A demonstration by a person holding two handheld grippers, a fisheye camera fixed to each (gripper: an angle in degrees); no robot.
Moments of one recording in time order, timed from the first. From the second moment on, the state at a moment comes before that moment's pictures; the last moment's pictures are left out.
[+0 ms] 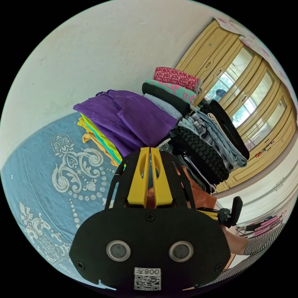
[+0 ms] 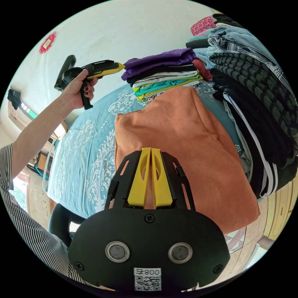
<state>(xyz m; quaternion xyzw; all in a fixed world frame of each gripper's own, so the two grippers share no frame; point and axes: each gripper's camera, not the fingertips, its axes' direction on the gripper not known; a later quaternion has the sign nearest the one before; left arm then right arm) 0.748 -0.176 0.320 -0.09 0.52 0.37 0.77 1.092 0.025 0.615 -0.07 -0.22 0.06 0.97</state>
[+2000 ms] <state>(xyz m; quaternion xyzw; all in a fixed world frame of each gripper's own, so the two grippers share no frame) 0.534 -0.062 0.547 -0.47 0.73 0.16 0.47 1.316 0.091 0.606 0.03 -0.54 0.30 0.79</state>
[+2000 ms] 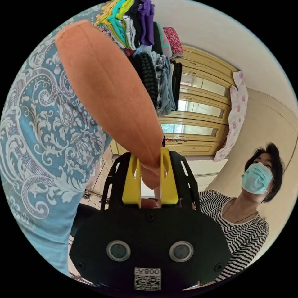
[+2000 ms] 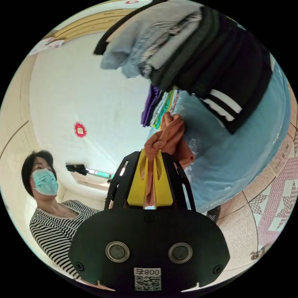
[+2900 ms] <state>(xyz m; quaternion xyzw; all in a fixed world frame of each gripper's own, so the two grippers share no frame) 0.422 -0.440 0.706 -0.18 0.72 0.14 0.66 1.000 -0.423 0.739 0.06 -0.60 0.11 0.79</state>
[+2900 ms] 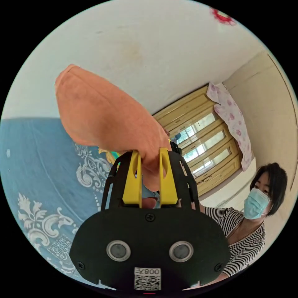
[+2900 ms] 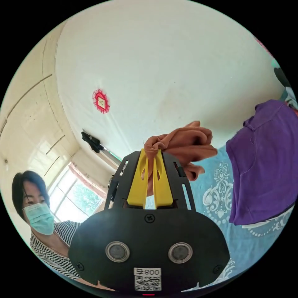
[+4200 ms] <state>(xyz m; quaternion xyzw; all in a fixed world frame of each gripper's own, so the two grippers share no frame) 0.377 -0.280 0.665 -0.07 0.41 0.33 0.85 0.683 -0.464 0.736 0.00 -0.16 -0.07 0.99</state>
